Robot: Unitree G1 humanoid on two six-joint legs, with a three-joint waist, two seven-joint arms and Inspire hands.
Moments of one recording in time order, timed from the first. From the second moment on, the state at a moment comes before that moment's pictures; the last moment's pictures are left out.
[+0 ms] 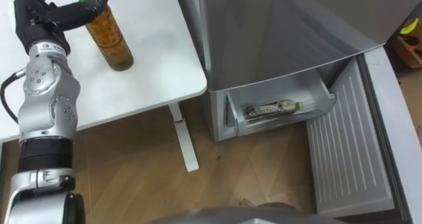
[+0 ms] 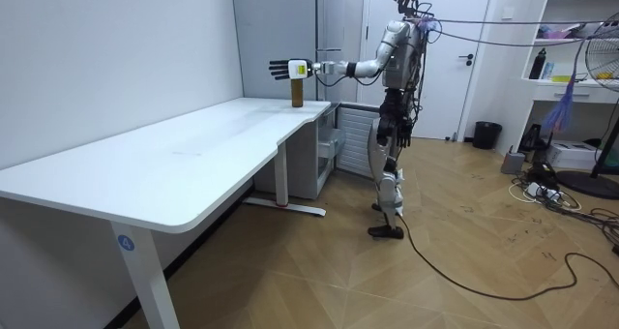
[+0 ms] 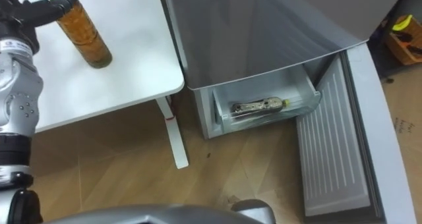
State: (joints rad) left arm -0.26 0.38 0.21 0.30 -0.47 0.09 0.28; right arm 0.15 -0.26 -0.18 1.32 -0.14 0.15 0.12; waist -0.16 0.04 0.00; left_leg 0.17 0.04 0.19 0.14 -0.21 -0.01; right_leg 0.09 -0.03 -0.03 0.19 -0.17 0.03
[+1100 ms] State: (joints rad) left arm -0.37 0.40 0.23 0.47 -0.42 0.13 0.22; right arm 0.14 -0.27 -0.21 1.32 -0.16 0.16 0.12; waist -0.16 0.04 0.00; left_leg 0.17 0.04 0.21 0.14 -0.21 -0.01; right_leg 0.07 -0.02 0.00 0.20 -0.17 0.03
